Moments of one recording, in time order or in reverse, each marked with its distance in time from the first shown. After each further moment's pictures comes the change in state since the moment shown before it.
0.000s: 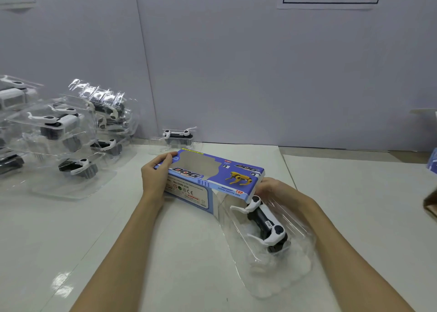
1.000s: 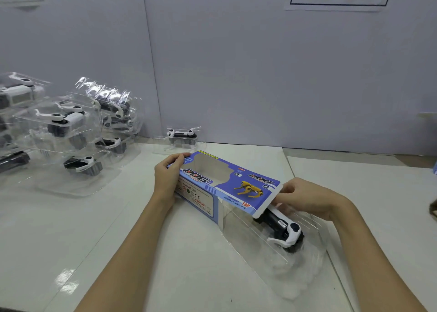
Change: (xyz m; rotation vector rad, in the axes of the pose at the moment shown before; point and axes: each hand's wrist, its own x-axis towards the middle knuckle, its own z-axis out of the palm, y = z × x) left_hand -0.010 0.003 0.010 -0.042 -0.117 -0.046; right_hand -0.046 -0.028 -0.018 -0.349 0.100 0.149
